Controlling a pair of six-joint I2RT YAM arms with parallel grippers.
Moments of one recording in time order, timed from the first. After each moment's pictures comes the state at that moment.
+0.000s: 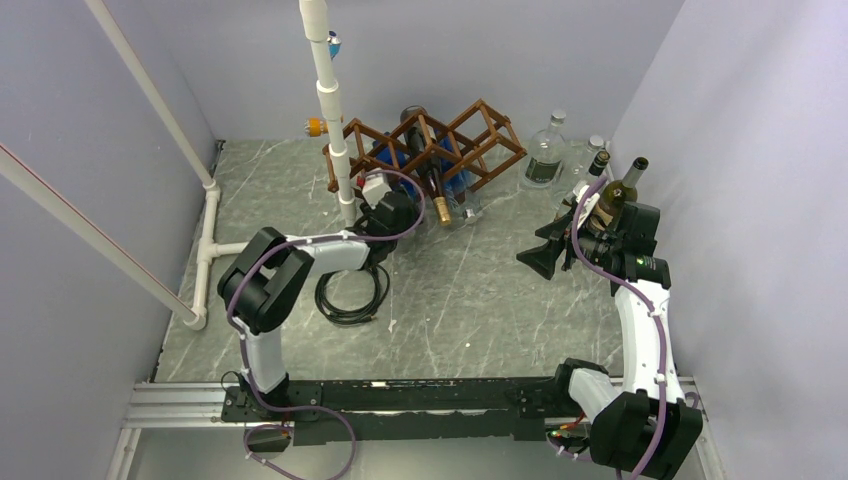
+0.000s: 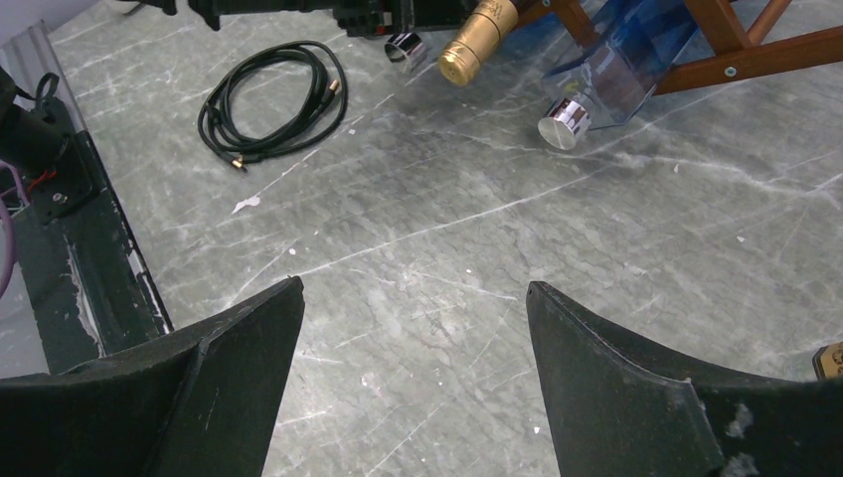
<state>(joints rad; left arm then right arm) -0.66 1.89 1.09 0.28 -0.49 -0.85 -0.26 0.97 0.85 -0.57 -1.14 -0.46</state>
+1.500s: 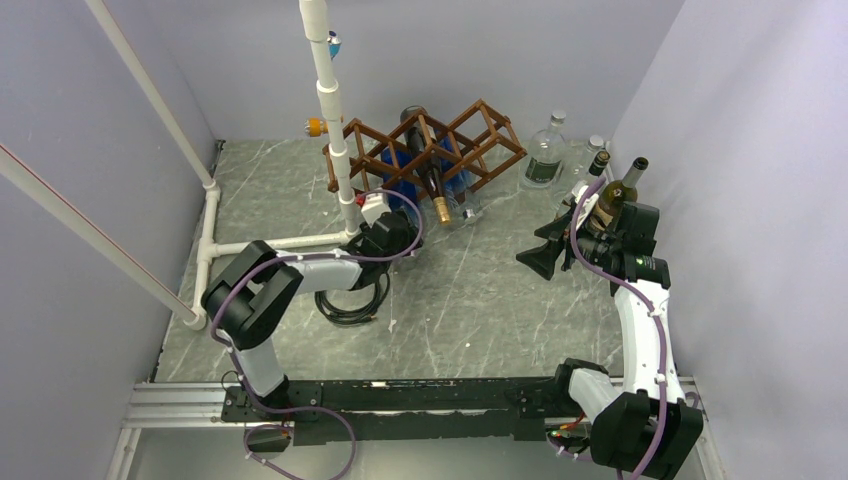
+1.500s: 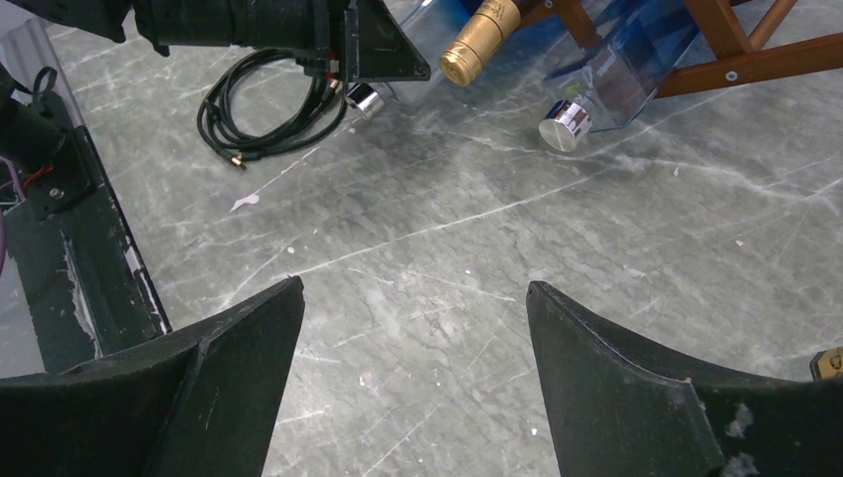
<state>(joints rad) -0.73 1.75 0.88 0.31 -0.43 -0.88 -0.25 0.97 0.85 -0.57 -1.13 -0.47</state>
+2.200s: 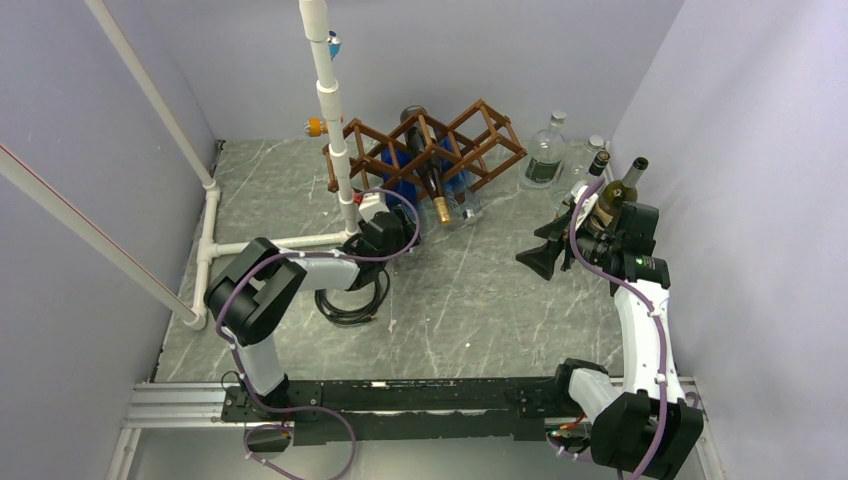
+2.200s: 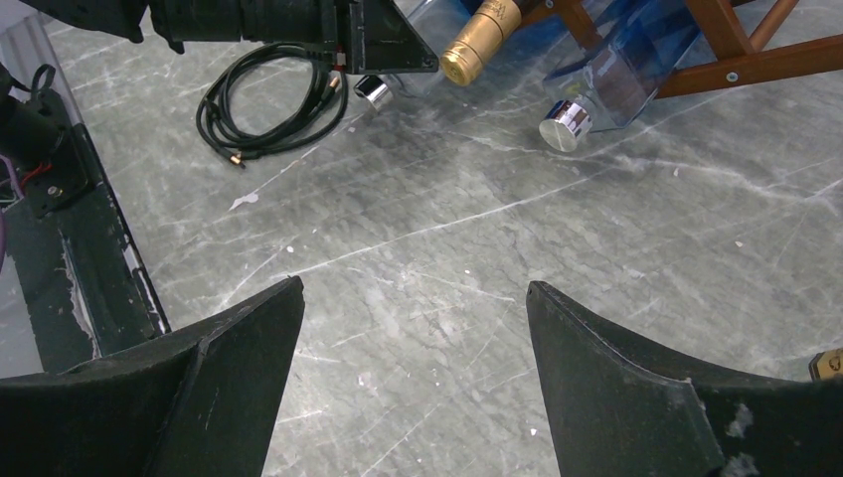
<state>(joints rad) -0.69 1.78 0.86 0.43 -0.38 -0.83 -0.25 0.97 0.85 -0.57 -1.13 -0.48</state>
